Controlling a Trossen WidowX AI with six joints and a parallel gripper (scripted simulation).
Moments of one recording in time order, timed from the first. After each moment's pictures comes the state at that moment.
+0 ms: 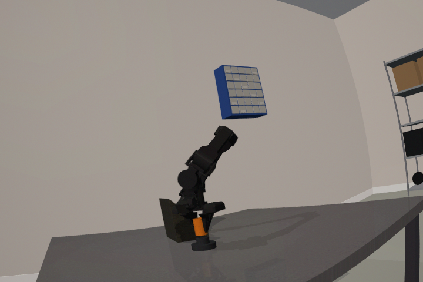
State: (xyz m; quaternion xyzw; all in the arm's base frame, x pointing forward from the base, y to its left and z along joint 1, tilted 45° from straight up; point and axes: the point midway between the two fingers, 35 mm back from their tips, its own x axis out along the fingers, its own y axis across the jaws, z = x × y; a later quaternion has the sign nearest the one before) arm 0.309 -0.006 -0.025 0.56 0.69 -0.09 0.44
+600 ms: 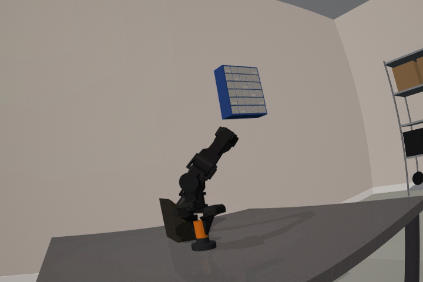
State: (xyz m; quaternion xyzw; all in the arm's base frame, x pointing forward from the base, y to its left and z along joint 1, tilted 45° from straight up) arm 0.309 0.001 -0.032 0.56 0.69 -0.08 0.45
